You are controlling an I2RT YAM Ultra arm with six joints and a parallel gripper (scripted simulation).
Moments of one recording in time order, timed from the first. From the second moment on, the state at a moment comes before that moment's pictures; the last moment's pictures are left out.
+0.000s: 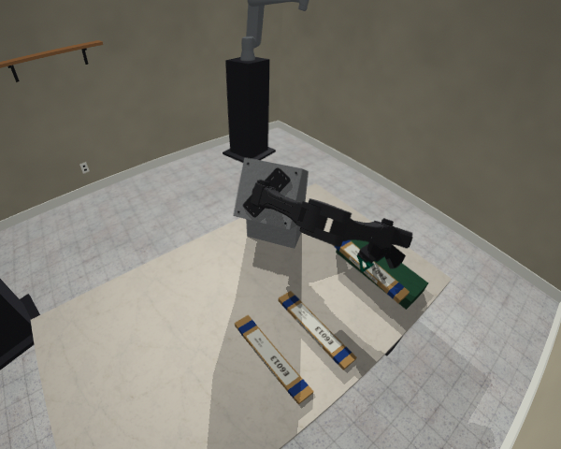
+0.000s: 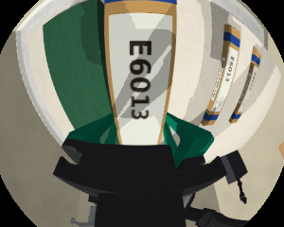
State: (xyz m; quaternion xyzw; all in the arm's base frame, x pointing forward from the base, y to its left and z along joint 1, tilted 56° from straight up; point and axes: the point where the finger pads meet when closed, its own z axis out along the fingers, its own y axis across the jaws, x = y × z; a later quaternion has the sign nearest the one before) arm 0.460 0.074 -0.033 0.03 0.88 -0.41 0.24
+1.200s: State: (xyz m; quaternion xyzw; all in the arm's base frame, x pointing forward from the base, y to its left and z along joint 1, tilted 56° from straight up) arm 0.474 0.124 -0.089 0.03 0.88 -0.40 0.24
